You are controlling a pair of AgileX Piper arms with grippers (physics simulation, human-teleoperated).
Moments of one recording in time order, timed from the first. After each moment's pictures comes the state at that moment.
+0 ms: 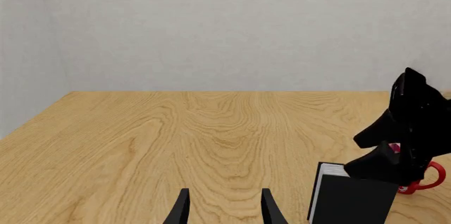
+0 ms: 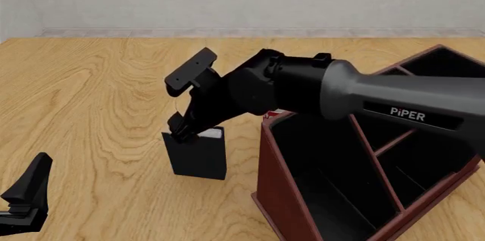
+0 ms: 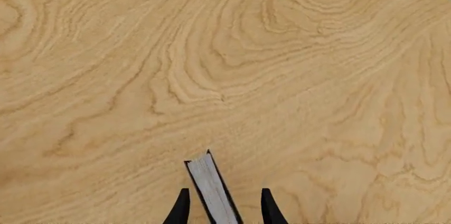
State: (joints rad) left arm 0.00 0.01 0.00 0.00 0.00; right arm 0.89 1.83 -1.43 0.48 -0.12
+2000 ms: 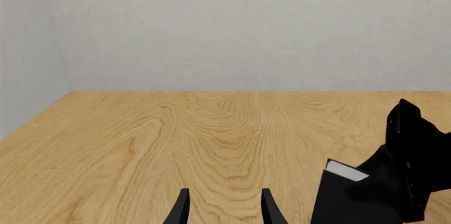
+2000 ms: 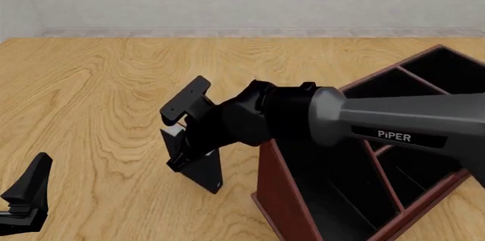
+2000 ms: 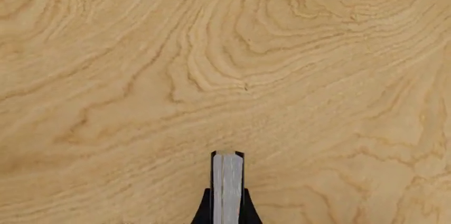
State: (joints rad) left arm 0.00 0.01 0.00 0.00 0.00; right arm 0.95 1.85 -1.32 0.38 -0.09
